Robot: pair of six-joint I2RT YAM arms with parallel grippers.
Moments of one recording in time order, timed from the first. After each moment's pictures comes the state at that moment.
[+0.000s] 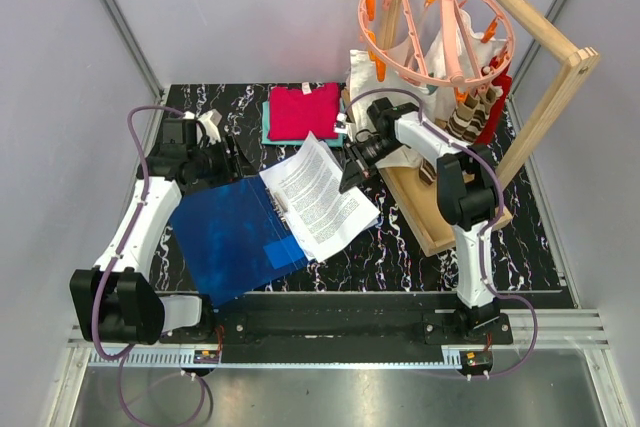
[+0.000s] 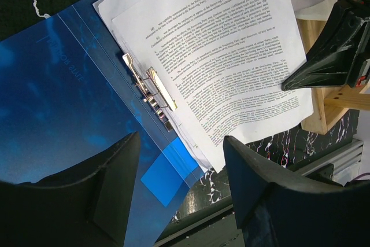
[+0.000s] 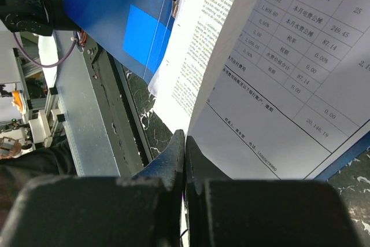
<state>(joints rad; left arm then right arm) -0.05 1.26 1.08 -0.64 0.46 -0.36 0.39 2.18 1.78 -1.03 -0.97 -0.33</state>
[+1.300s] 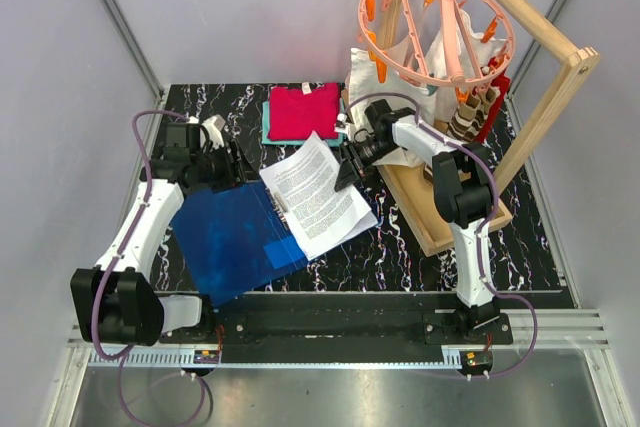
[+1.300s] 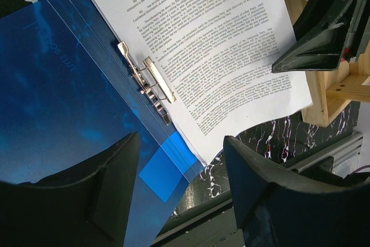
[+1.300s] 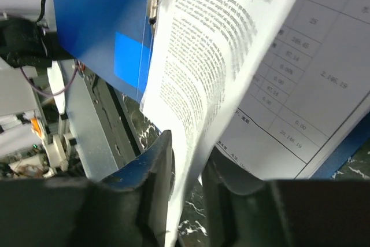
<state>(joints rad) -0.06 1.25 1.04 -0.63 0.47 -0.37 0.39 2.23 1.77 -0.90 -0.96 -0.15</state>
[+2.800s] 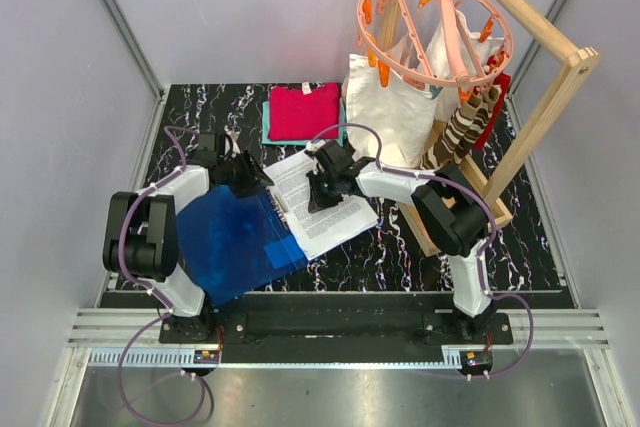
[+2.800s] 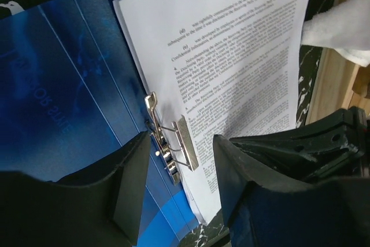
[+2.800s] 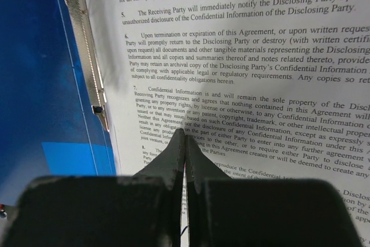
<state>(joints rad) -0.09 1.62 0.94 -0.27 0.46 -0.60 0.74 2.04 1.38 -0.28 -0.25 0.44</state>
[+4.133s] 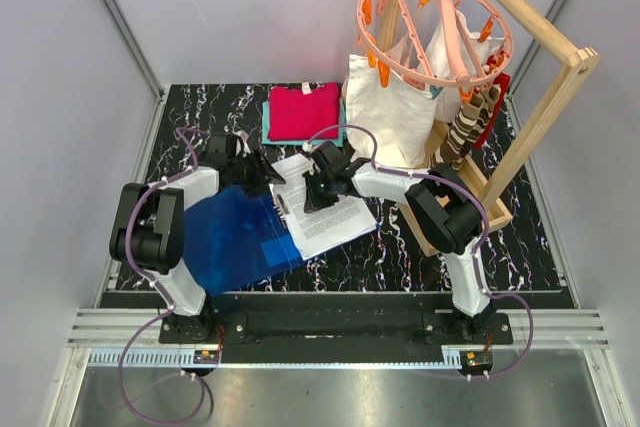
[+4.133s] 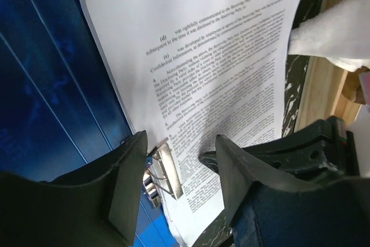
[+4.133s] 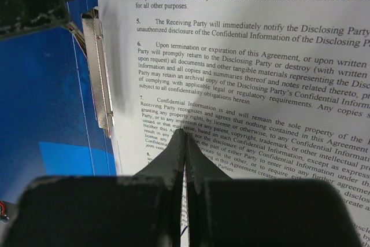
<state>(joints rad) -0.14 1.71 0.94 -0.13 0.47 -0.68 0.75 2.09 1.40 -0.25 -0.26 0.45</state>
